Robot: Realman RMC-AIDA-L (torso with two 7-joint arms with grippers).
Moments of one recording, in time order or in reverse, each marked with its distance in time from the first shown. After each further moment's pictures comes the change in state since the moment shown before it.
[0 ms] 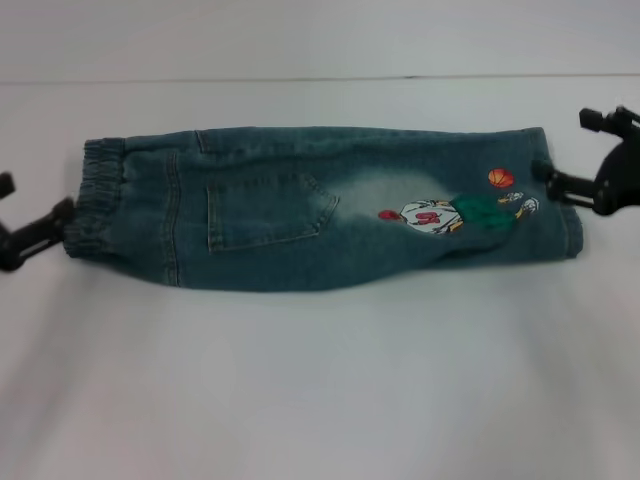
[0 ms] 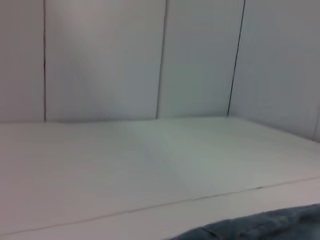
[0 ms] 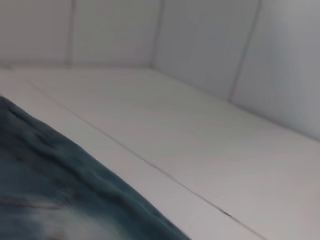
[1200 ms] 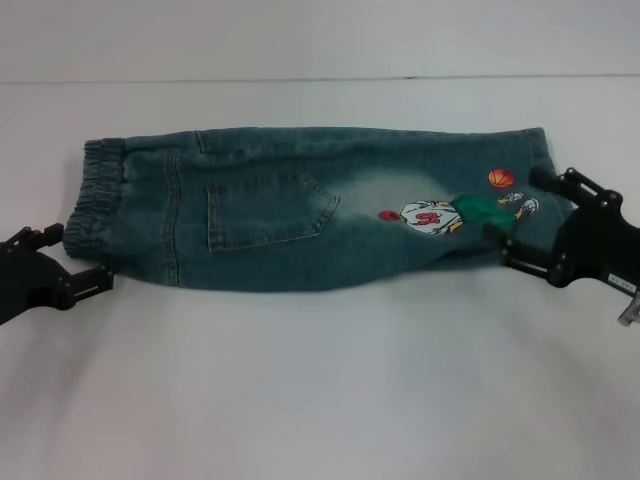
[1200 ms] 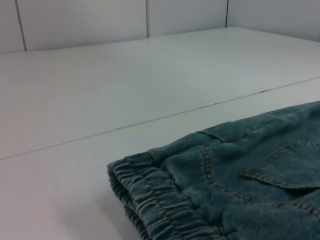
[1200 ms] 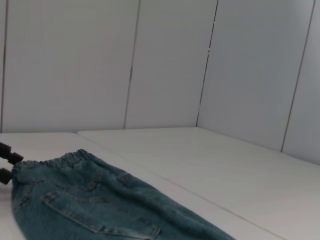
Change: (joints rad) left arm -0.090 0.005 0.041 -0.159 0.163 -0.229 0.120; right arm -0.001 0.004 0.036 0.340 0.175 -0.197 -0.347
